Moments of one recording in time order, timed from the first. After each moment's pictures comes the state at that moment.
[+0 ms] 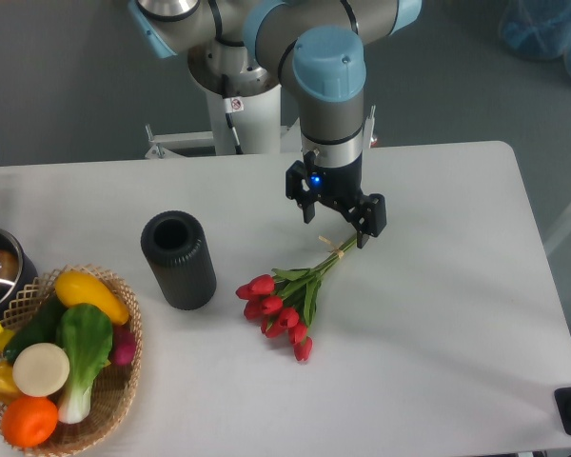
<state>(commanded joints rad) 2.52 -1.69 -1.80 -1.00 1.56 1.14</state>
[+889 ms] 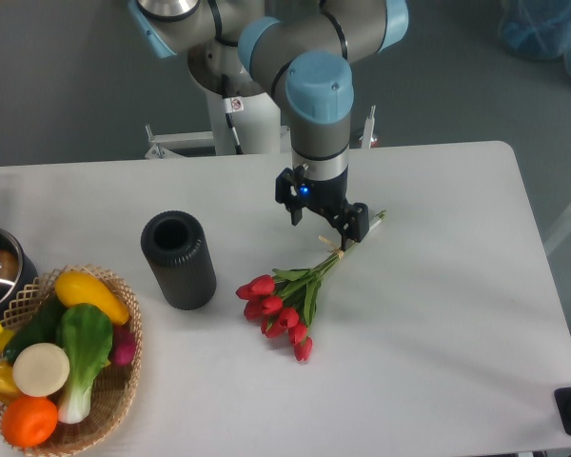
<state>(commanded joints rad) 2.51 -1.76 -1.96 -0.87 1.56 1.13</state>
